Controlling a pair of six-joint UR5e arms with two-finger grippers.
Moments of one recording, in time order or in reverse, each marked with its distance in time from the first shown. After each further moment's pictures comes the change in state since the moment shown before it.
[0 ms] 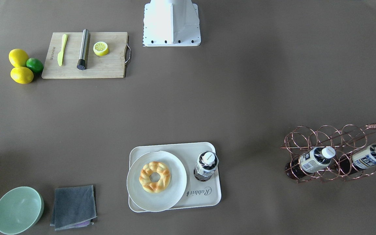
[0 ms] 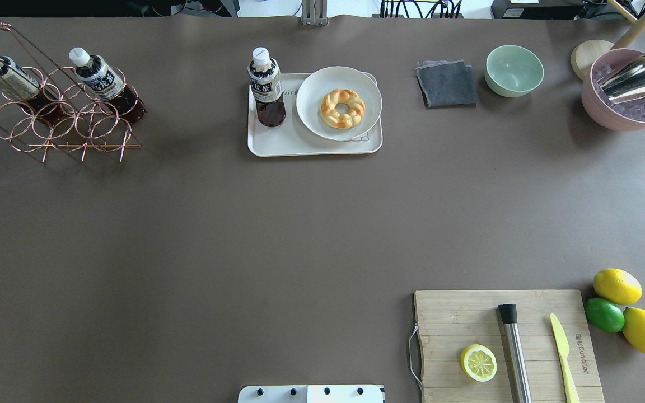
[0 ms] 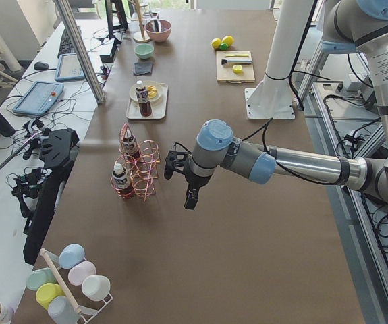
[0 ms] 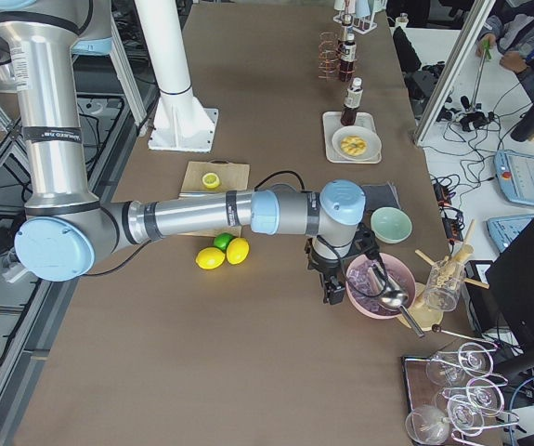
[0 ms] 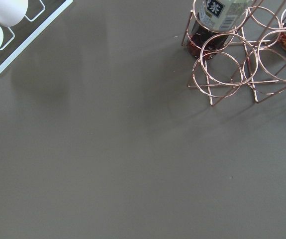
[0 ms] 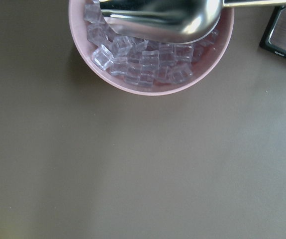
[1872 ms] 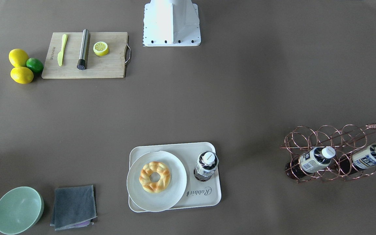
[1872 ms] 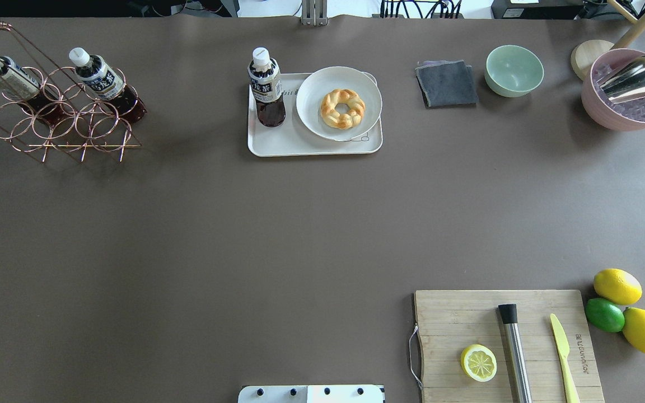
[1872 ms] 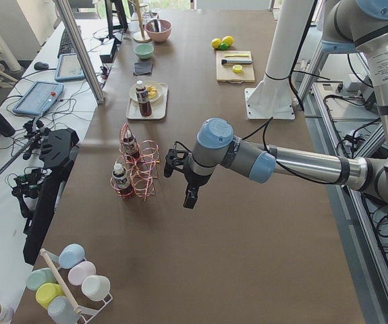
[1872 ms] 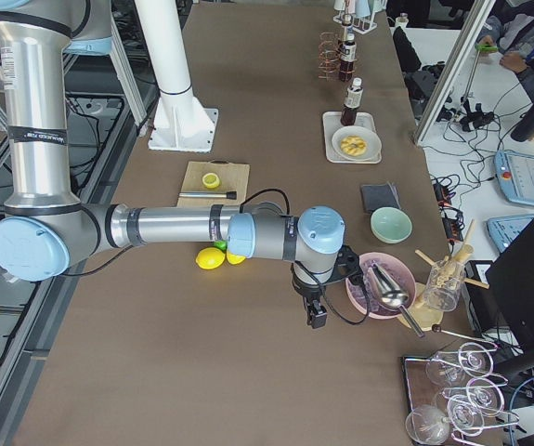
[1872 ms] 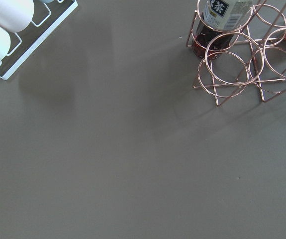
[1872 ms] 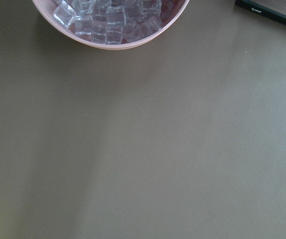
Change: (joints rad) left arm 0.002 -0.001 -0.006 -0.003 0.008 0.011; right arm 0.040 -0.055 -0.010 0.043 0.002 -0.007
